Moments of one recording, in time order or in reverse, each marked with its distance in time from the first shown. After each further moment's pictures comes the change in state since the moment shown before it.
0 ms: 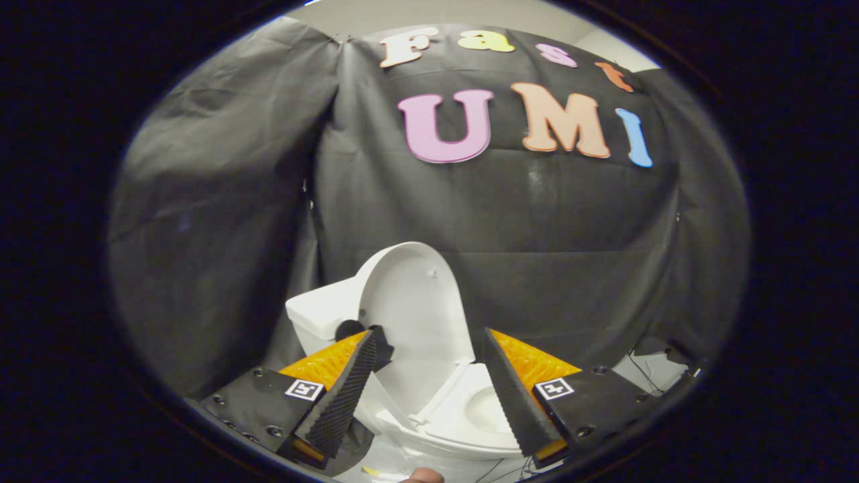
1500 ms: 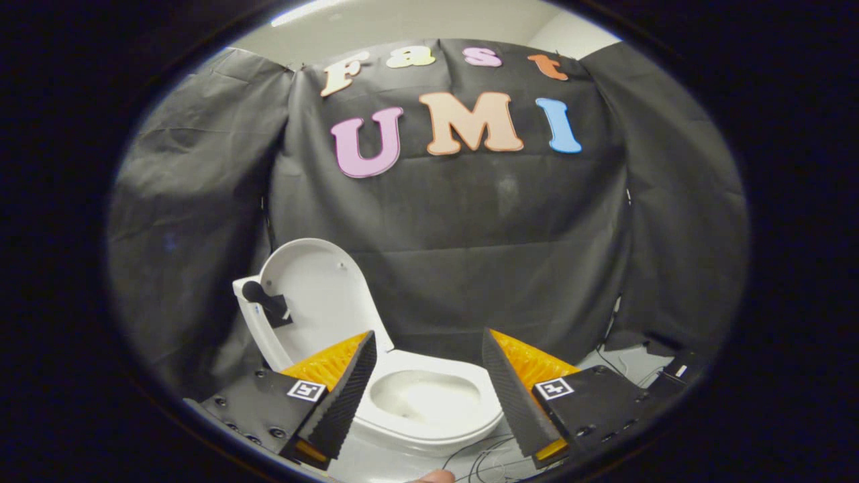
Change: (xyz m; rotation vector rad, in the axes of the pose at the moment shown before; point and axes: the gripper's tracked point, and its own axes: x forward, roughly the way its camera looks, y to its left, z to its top) arm -0.076 -0.204 -0.047 0.024 -0.066 -0.041
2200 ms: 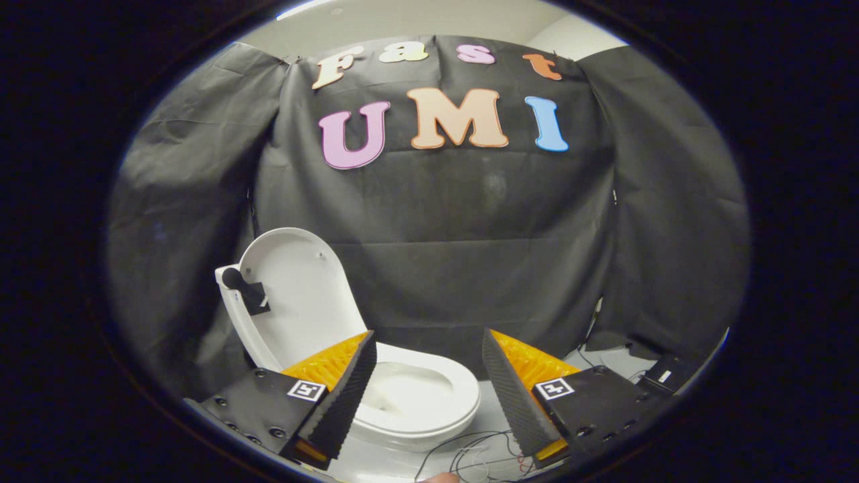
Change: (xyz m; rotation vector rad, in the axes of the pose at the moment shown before) arm -0.009 -0.040 -0.006 -0.034 0.018 -0.071
